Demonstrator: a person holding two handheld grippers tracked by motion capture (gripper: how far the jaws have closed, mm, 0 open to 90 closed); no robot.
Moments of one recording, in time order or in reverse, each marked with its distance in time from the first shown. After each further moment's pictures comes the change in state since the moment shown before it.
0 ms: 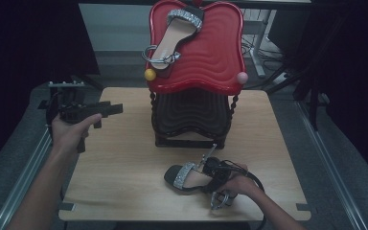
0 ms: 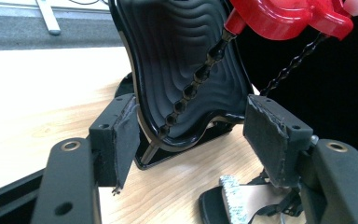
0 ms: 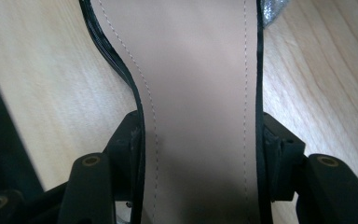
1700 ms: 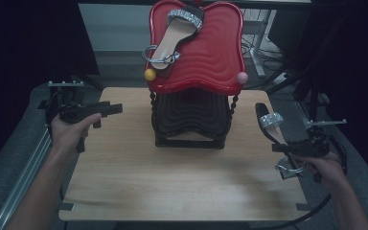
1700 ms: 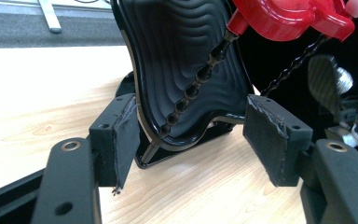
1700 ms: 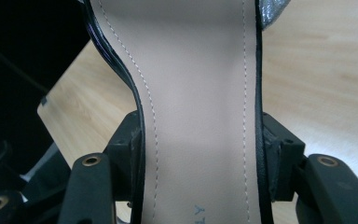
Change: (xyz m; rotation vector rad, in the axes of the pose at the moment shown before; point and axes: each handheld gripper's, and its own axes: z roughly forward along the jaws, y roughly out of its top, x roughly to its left) left arm 0.000 0.001 0.000 0.004 0.001 -0.007; right arm -0.112 -0.169 -0.184 -0.690 0.070 0.538
